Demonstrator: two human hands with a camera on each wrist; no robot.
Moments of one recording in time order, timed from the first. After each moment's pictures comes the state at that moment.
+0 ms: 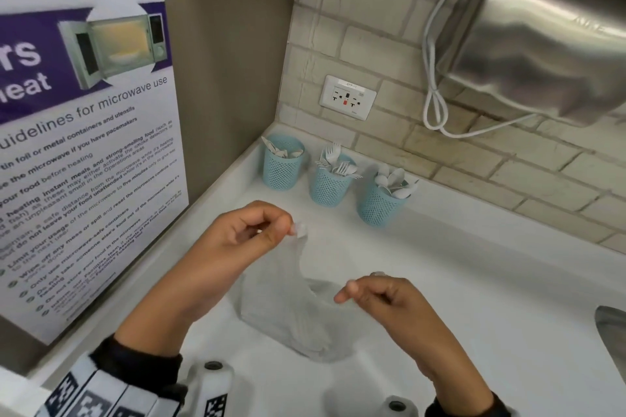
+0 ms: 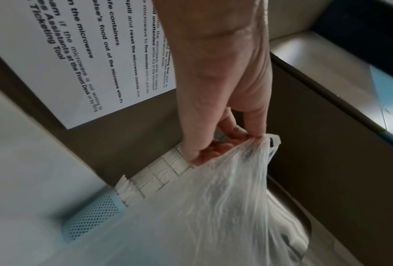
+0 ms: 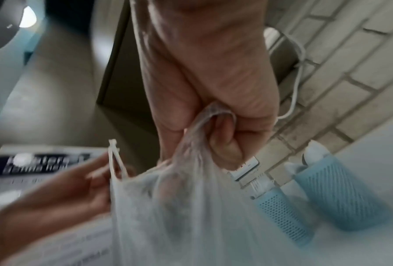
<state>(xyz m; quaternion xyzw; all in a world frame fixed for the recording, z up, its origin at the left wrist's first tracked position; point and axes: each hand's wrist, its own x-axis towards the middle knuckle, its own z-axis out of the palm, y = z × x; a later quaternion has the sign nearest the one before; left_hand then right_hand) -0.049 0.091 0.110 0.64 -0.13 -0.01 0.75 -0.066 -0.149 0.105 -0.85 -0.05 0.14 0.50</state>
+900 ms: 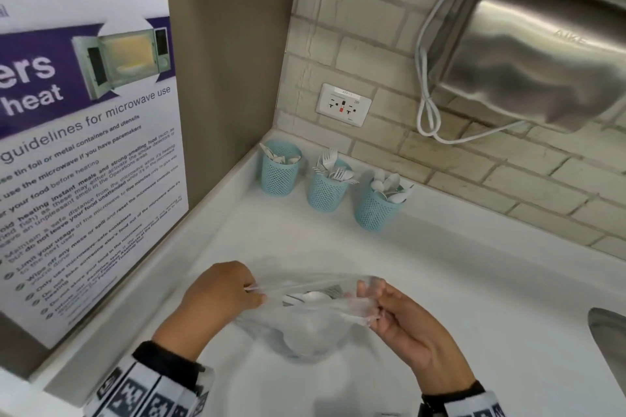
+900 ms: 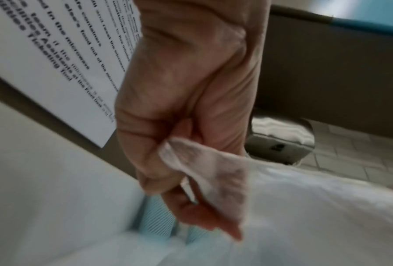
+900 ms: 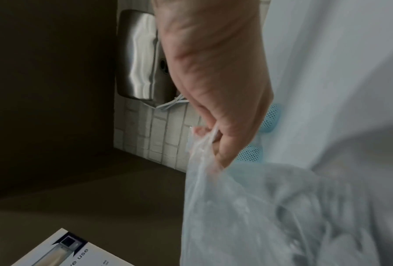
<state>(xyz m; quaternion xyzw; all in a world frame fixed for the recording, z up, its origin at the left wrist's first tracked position) -0.035 0.093 0.051 0.94 0.03 -0.18 0.29 -0.043 -0.171 0.055 -0.44 0.14 0.21 0.86</state>
